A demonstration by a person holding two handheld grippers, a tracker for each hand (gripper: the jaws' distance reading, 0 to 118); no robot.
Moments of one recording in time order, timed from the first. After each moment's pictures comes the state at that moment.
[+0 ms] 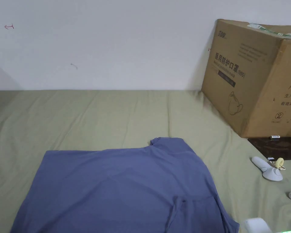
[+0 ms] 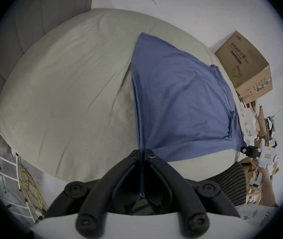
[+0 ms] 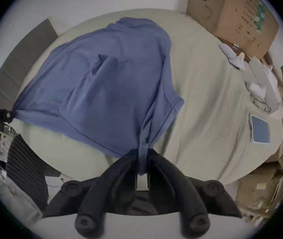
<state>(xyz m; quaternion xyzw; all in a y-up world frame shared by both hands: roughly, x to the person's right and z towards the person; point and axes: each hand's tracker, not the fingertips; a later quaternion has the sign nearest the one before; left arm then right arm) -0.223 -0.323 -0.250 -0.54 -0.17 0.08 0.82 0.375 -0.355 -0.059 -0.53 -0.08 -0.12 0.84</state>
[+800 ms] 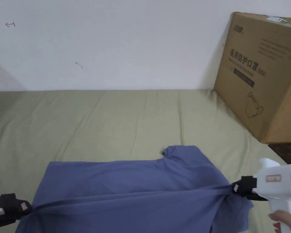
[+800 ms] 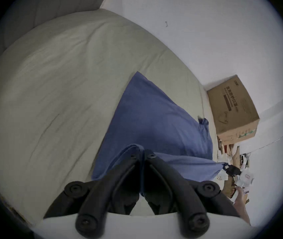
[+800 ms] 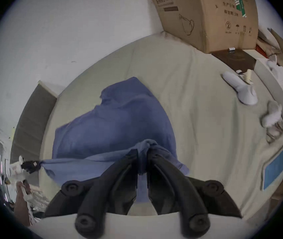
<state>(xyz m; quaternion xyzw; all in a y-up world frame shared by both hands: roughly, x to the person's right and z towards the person) -0.190 -0.322 -0.444 -0.51 -0.17 0.23 0.81 0.461 -0.312 -0.247 -0.41 -0.12 -0.27 0.86</state>
